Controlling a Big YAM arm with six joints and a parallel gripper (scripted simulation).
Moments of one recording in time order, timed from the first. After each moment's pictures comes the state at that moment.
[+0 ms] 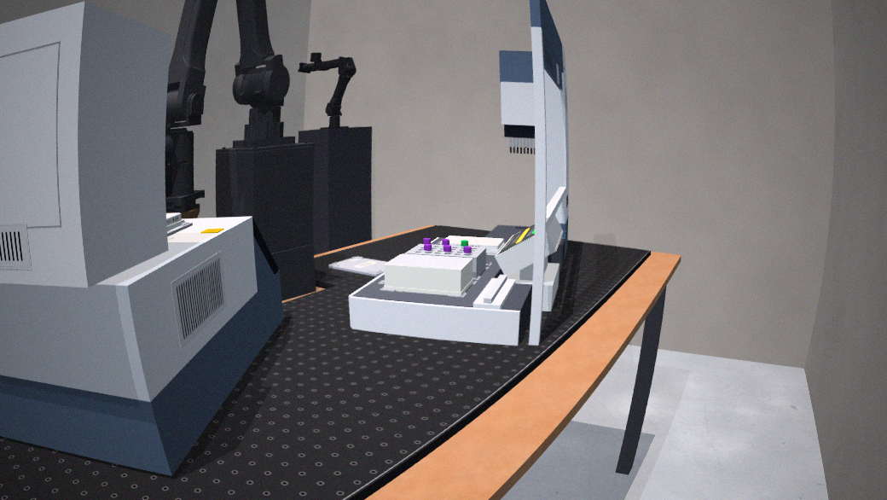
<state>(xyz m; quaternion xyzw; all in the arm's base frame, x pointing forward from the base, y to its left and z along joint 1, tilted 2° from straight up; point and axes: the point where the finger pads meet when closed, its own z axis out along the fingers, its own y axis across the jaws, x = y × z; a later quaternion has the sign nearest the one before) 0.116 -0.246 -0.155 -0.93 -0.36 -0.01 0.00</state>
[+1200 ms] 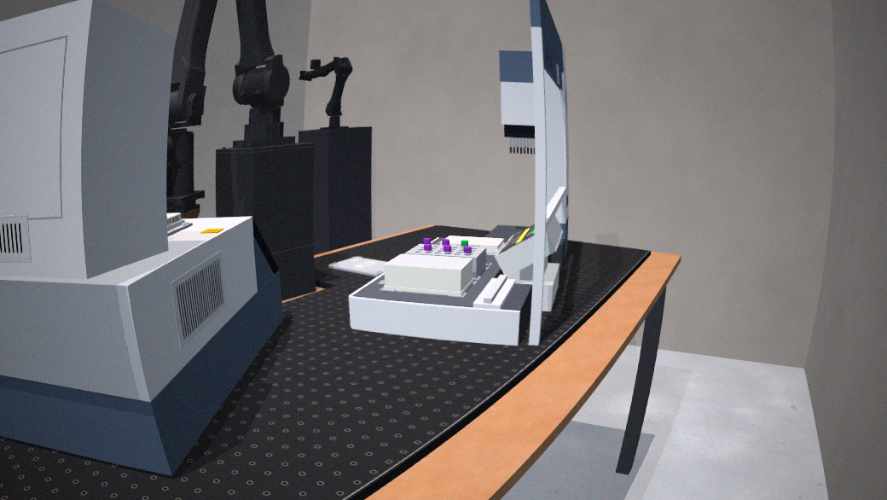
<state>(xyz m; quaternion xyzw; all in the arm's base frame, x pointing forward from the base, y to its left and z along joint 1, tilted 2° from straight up) 0.117 -0.245 -0.155 -0.93 -0.36 -0.01 0.00</state>
